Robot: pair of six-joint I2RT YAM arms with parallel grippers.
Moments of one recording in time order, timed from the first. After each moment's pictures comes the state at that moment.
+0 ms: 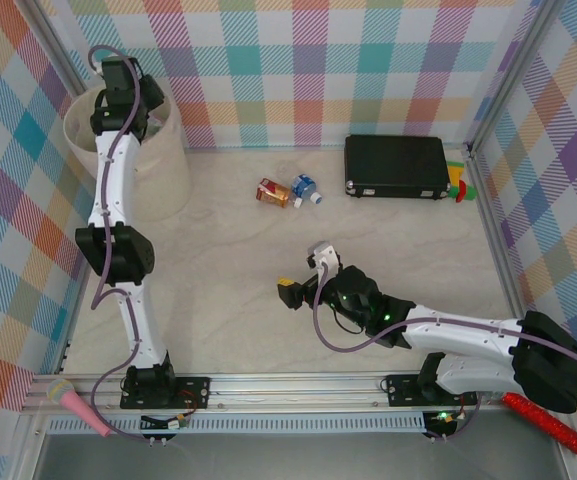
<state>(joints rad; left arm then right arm) 0.08 2.19 2.50 -0.71 -0.20 -0.45 1.06 1.14 0.52 0.34 0.24 0.26</state>
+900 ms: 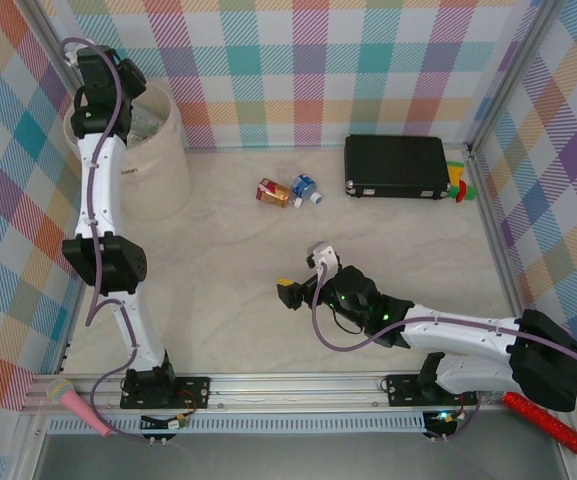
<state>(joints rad) 0.11 2.08 2.44 -0.63 -0.17 -0.48 1.06 1.16 0.52 0.34 0.24 0.28</state>
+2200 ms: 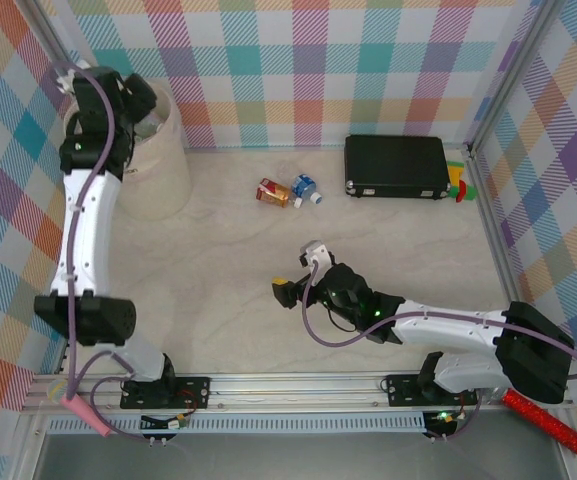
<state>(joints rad) -0.01 1.59 1.95 -0.68 -0.28 -0.58 1.06 1.24 0.57 0.33 0.25 0.28</state>
